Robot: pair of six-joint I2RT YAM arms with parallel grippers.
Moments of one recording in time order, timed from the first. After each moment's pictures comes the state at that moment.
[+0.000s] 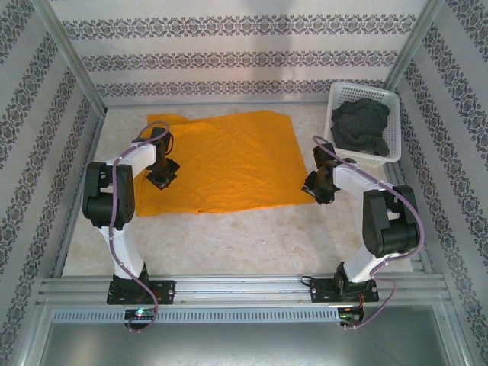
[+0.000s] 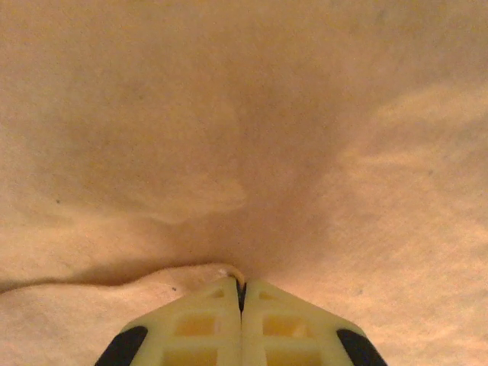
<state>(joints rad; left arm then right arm) -0.05 1.93 1.32 -0.81 0.03 -1.00 0.14 1.63 0.96 -0.66 -0.09 0.88</state>
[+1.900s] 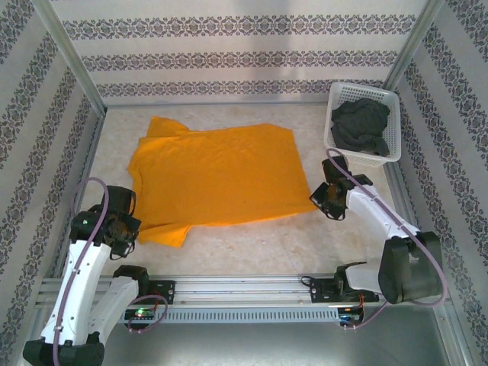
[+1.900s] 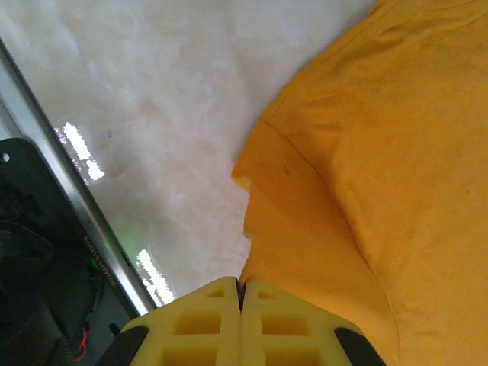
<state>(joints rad) -0.05 0.74 0.85 -1.44 -0.15 -1.28 0.17 1.27 0.78 -0.81 -0.04 0.94</state>
